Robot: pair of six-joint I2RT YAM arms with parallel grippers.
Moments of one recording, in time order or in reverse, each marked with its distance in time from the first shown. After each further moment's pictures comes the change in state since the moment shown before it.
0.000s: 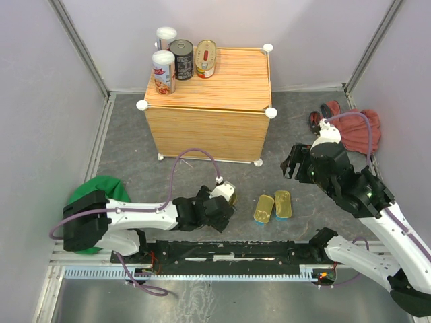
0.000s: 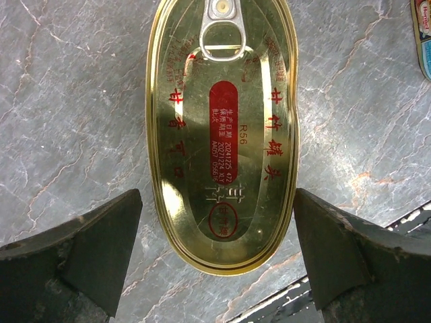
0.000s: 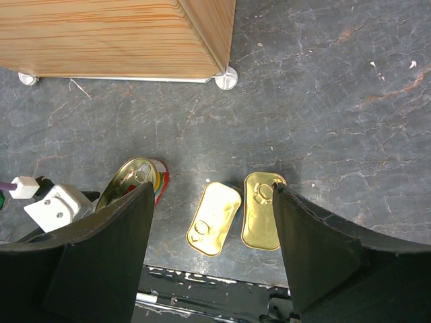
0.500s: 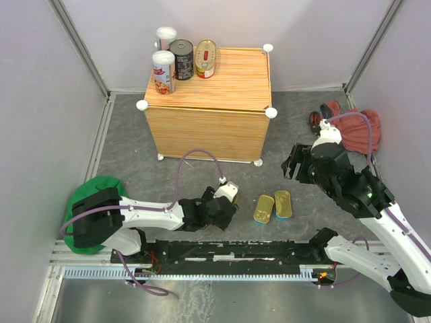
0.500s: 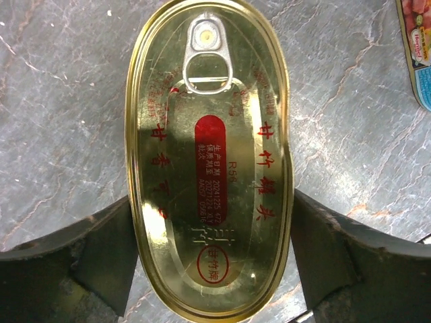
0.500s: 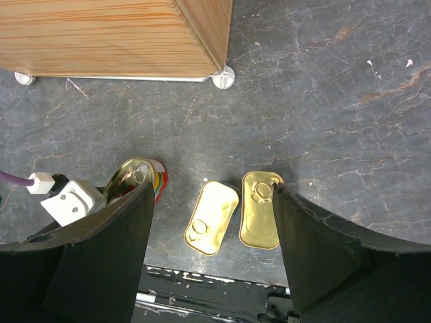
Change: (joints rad) left arm 0.006 0.077 -0.030 0.168 0.000 0.020; right arm 0.000 -0.003 0.000 -0.008 0.002 0.000
